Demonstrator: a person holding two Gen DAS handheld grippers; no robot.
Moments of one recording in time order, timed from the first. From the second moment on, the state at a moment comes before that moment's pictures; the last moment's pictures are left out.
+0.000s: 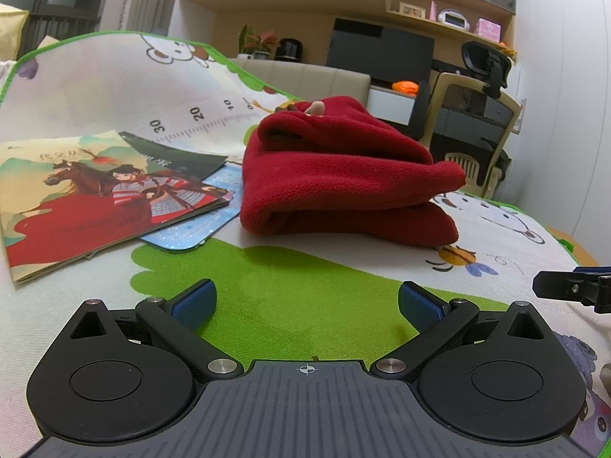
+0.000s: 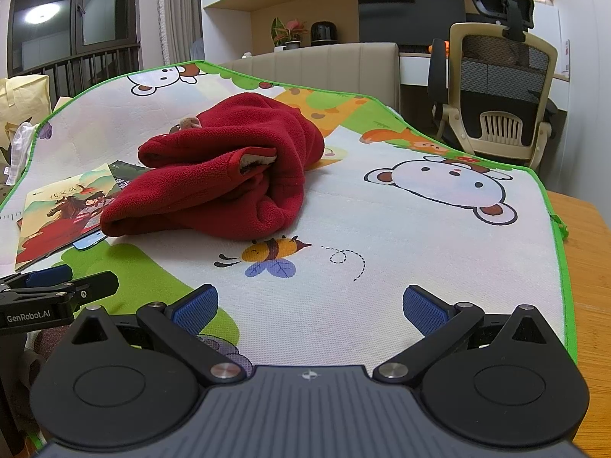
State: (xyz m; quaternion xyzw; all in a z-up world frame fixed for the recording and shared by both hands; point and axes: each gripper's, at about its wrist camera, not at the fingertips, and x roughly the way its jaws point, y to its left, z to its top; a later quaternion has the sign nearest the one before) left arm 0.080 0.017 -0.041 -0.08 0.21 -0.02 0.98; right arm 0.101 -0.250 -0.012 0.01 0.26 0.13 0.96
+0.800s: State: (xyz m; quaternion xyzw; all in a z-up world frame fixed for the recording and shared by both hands) left arm 0.080 0.018 -0.042 -0.08 0.20 -0.03 0.98; right arm 0.104 -0.252 -0.013 0.01 0.26 0.13 0.96
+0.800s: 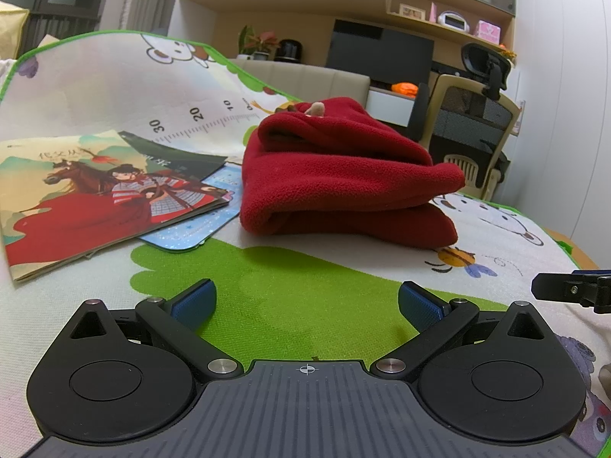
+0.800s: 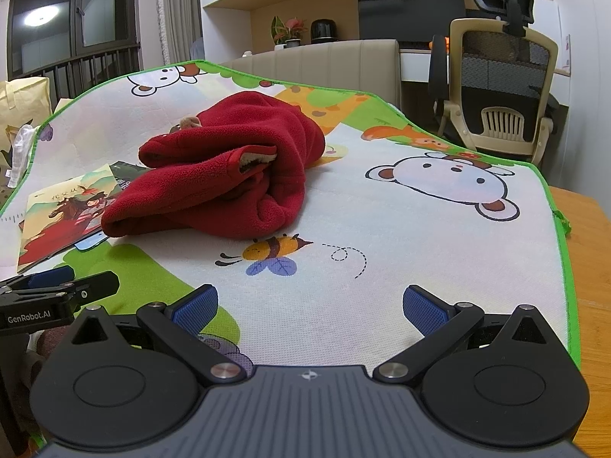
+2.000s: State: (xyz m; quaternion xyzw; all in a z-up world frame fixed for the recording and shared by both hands) left arm 0.080 0.018 -0.042 -0.08 0.20 -0.03 0.98; right arm 0.105 -0.254 -0.015 0.02 0.27 0.13 0.95
